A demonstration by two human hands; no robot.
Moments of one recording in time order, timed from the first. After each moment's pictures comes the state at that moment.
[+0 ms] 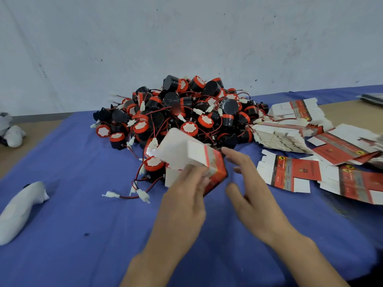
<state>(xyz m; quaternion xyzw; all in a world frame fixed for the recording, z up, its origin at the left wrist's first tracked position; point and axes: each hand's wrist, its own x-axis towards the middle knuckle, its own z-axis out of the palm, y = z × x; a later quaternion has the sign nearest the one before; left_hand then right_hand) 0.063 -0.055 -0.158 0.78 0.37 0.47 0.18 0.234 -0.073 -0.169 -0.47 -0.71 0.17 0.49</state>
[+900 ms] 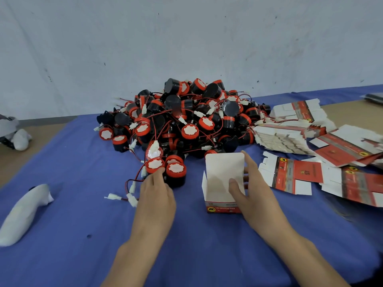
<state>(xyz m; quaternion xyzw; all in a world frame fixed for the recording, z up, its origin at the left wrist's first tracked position) 0.032 -0.018 -0.178 0.69 0.63 0.34 0.11 0.248 -0.050 -0.198 -0.59 -0.61 0.20 0.49</state>
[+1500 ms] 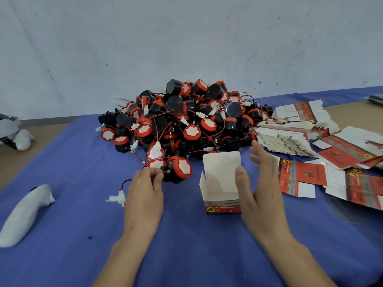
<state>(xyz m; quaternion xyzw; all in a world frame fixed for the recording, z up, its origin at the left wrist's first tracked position) 0.015 -0.003 -0.174 0.61 0.63 0.46 0.13 0.228 -0.061 -0.175 -0.55 -0.59 0.05 0.59</state>
